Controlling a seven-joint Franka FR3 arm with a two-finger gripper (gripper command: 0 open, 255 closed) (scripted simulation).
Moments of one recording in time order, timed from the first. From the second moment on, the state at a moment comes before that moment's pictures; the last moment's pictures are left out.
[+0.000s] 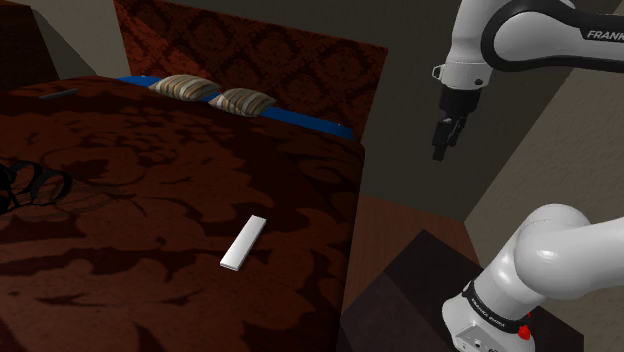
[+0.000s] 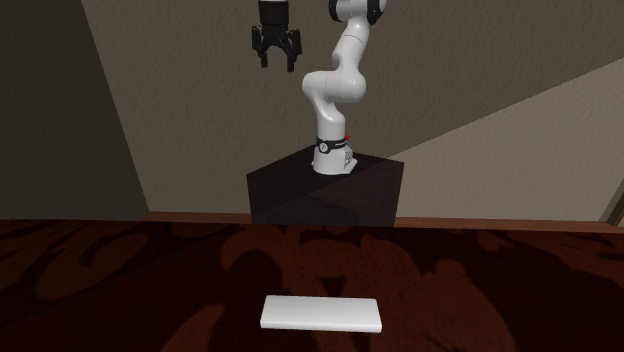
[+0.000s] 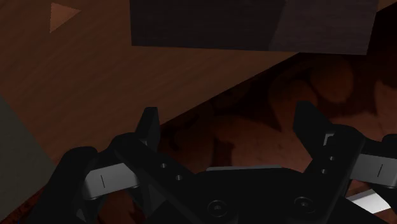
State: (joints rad) arm 0.00 -0.77 0.01 -2.41 -0.12 1.48 -0.06
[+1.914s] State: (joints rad) arm -0.01 -0.07 0.48 -2.36 0.03 2.20 0.90
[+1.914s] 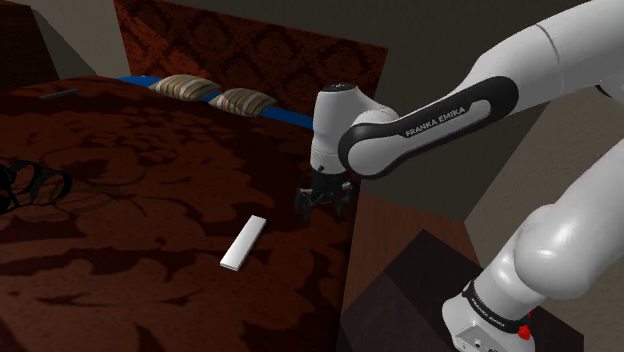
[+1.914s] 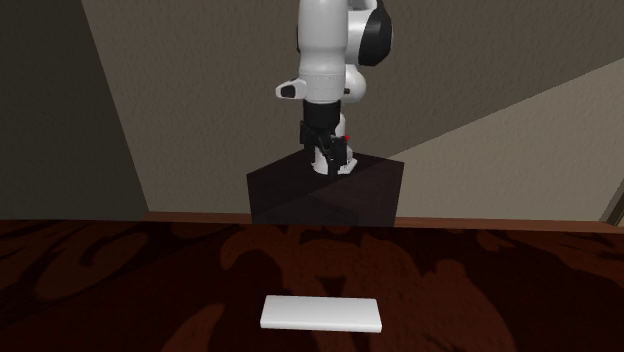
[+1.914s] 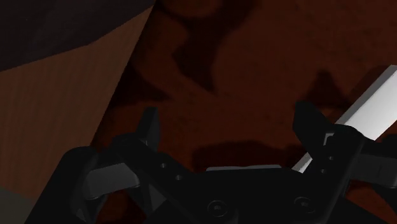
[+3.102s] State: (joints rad) arm 0.19 0.66 0.34 -1.73 -0.30 2.31 1.48
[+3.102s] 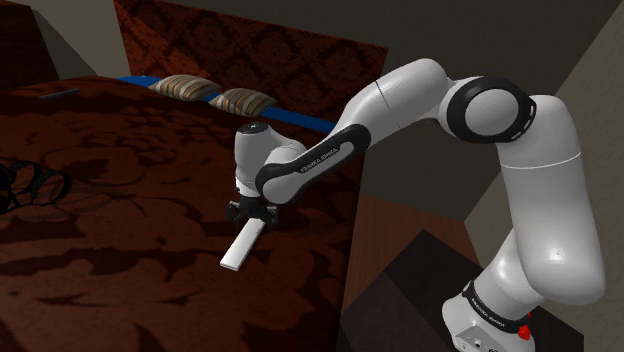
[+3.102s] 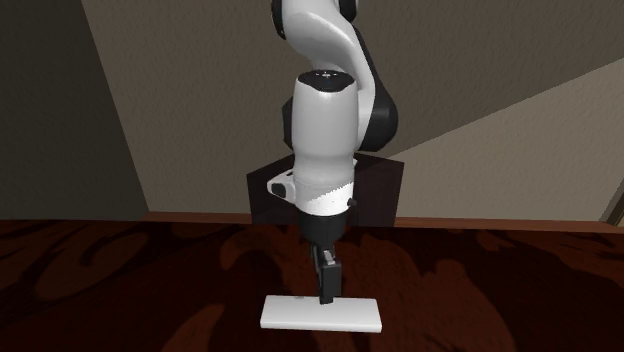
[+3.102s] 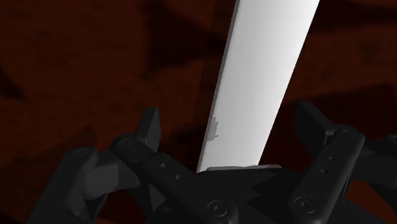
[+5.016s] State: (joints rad) arm 0.22 0.74 0.32 -1.62 -0.31 2.29 1.51
